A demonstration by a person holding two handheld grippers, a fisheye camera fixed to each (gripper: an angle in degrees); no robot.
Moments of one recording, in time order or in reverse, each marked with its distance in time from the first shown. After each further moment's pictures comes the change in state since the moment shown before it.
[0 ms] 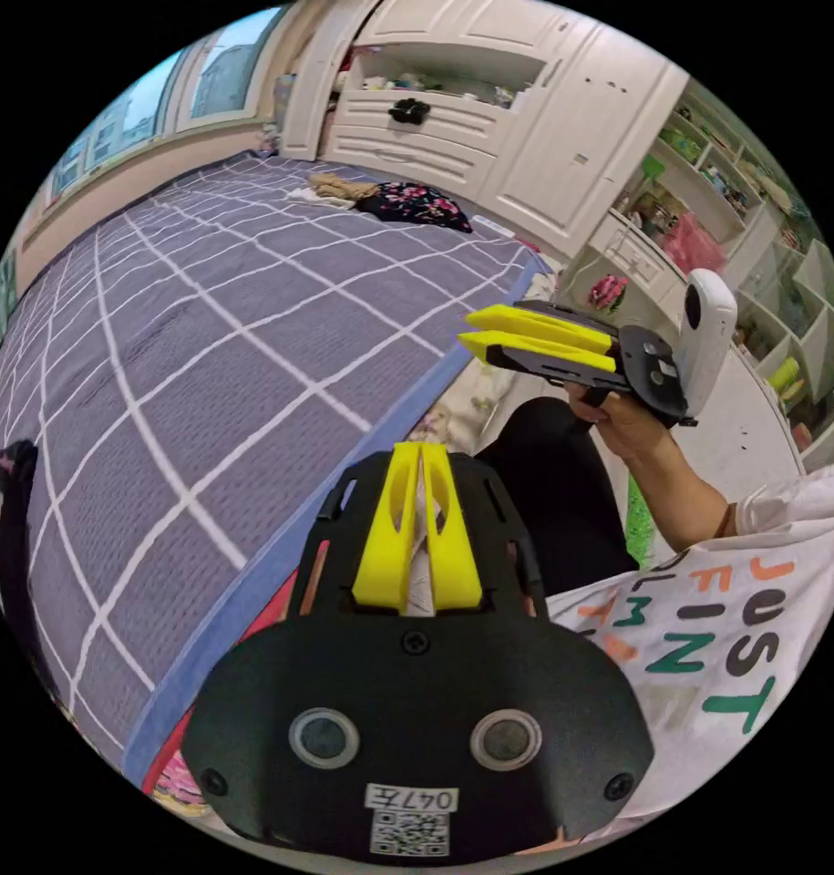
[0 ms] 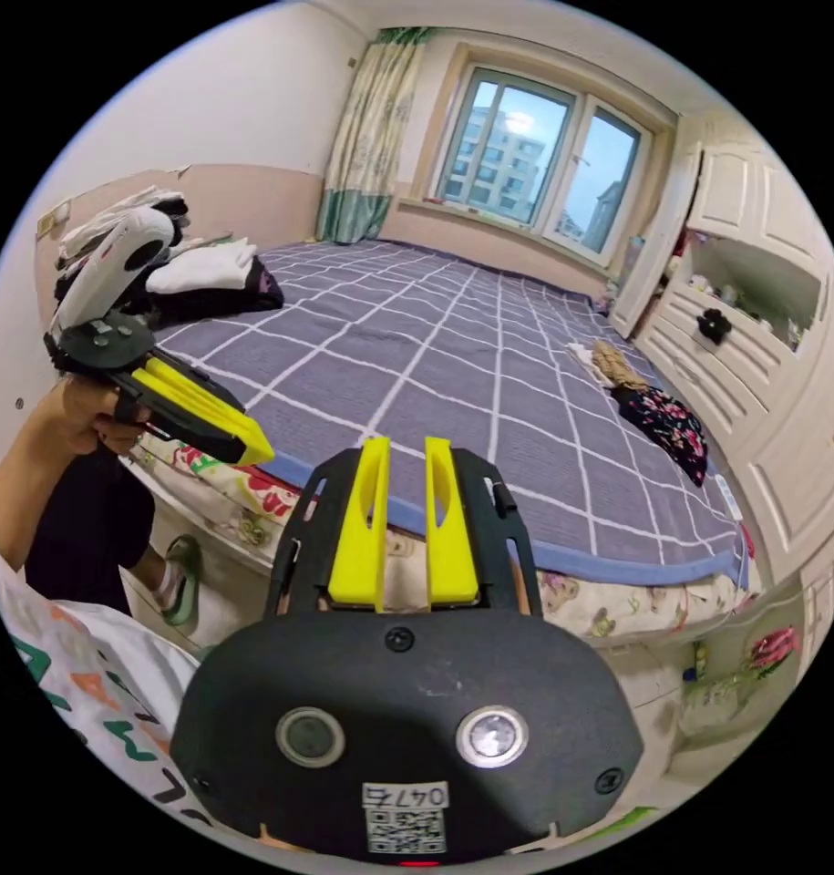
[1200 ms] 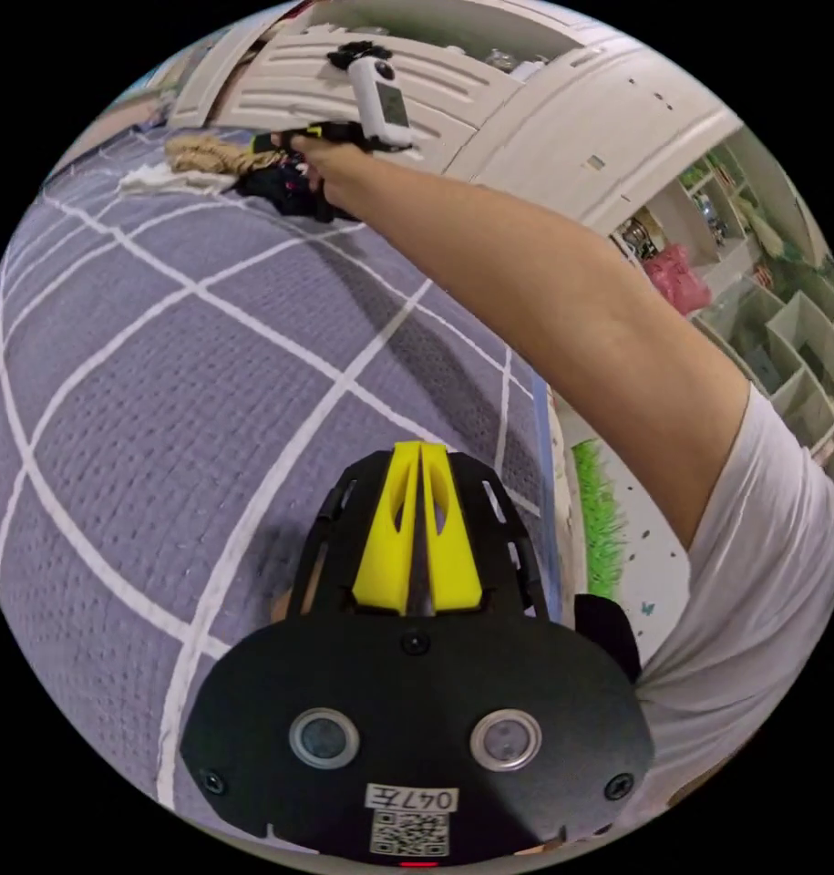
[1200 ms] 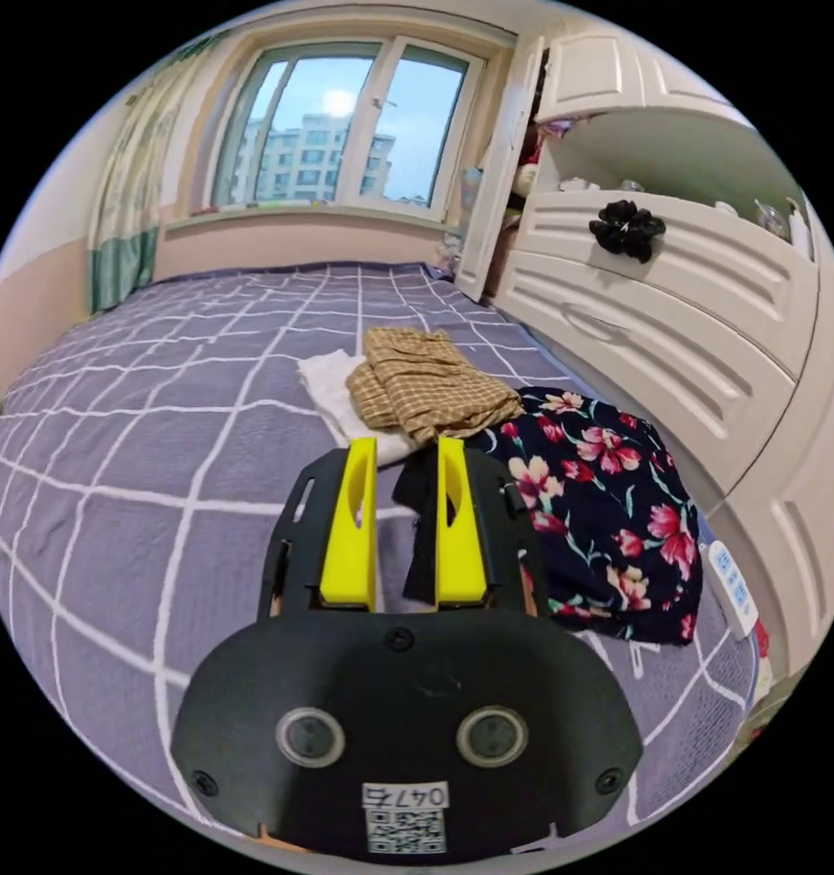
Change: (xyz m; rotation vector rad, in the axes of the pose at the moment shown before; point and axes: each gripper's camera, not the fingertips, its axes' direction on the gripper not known) left arm -0.114 -0.306 0.321 -0.045 0.345 0.137; right arm 0.577 -0.146 0.243 0.017 0.316 0.315
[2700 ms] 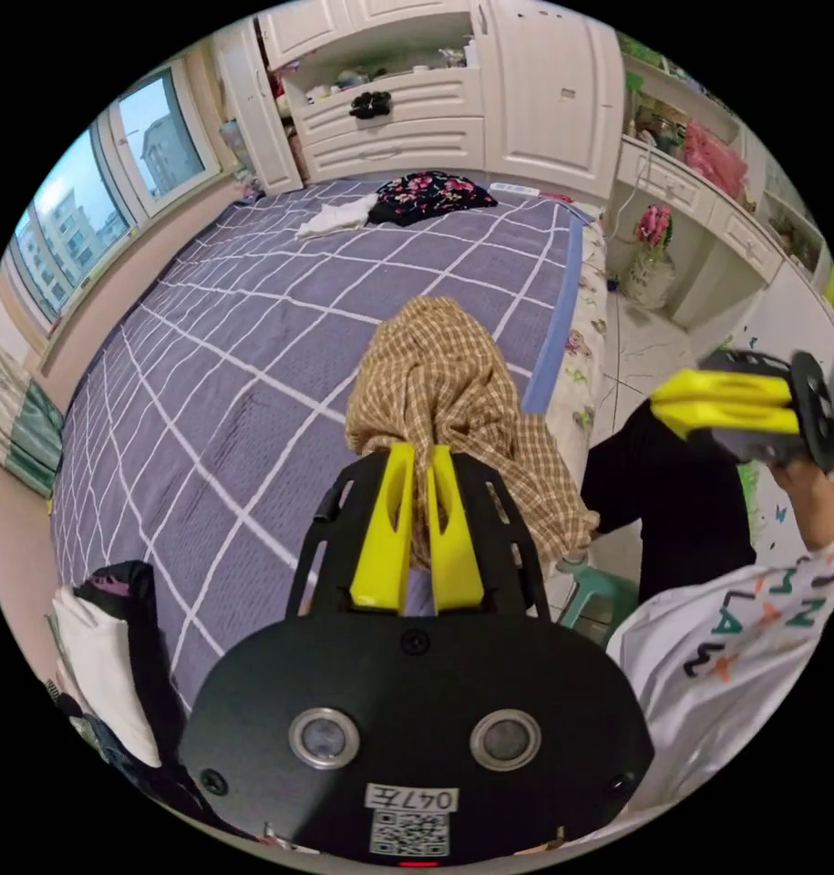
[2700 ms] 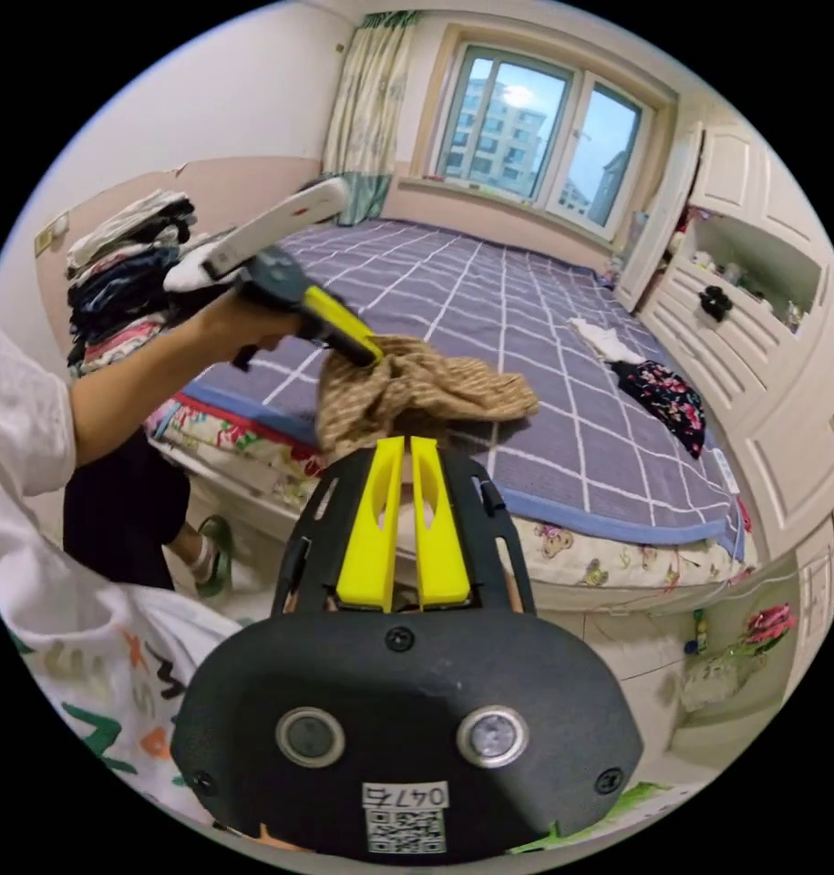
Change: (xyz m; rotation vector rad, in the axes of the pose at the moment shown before) left arm 0.240 0.190 -0.179 -0.092 -0.641 0.078; right arm -0.291 0.342 -0.535 -0.130 -0.336 -0.300
